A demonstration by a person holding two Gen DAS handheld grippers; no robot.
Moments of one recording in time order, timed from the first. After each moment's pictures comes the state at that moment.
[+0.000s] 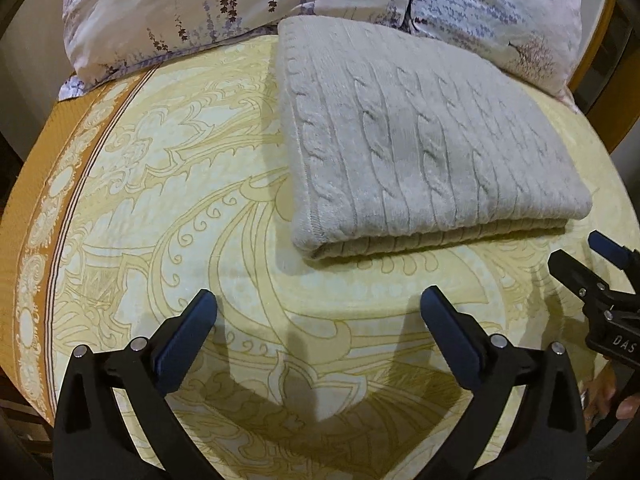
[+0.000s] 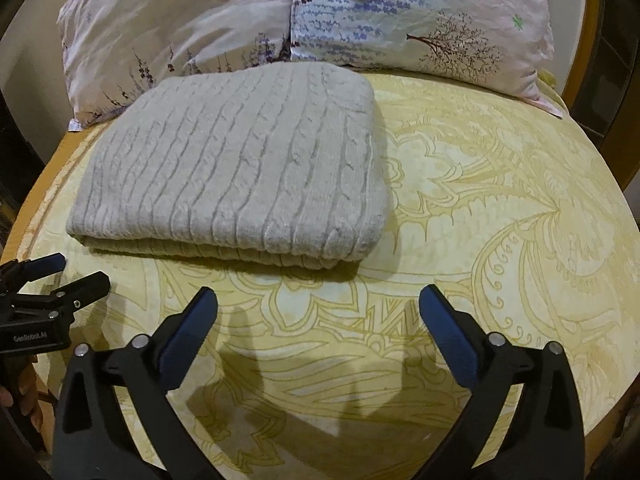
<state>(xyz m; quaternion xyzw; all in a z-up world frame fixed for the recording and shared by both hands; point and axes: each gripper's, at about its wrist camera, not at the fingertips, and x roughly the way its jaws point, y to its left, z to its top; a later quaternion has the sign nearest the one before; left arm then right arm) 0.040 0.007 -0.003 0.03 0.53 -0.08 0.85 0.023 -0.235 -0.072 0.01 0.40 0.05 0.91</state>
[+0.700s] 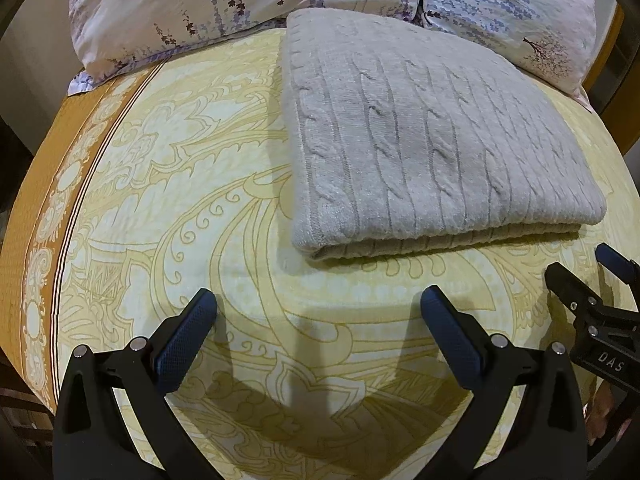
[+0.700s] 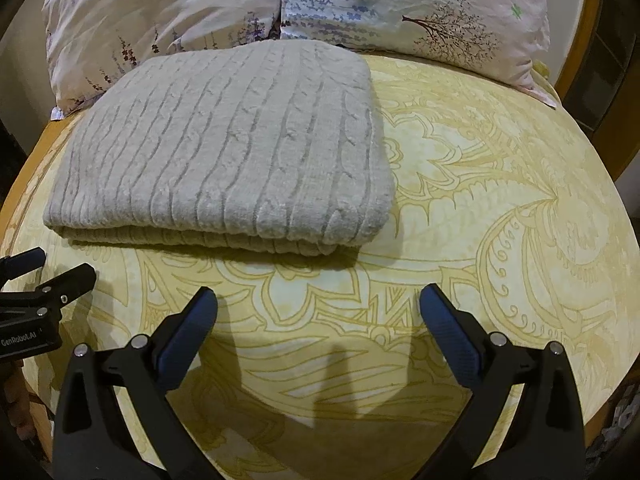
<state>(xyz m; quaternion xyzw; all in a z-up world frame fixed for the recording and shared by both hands) 0.045 0.006 -0.006 0.03 0.54 -0.06 0.84 0.026 -0.229 -0.079 0.00 0.42 0.02 0.91</state>
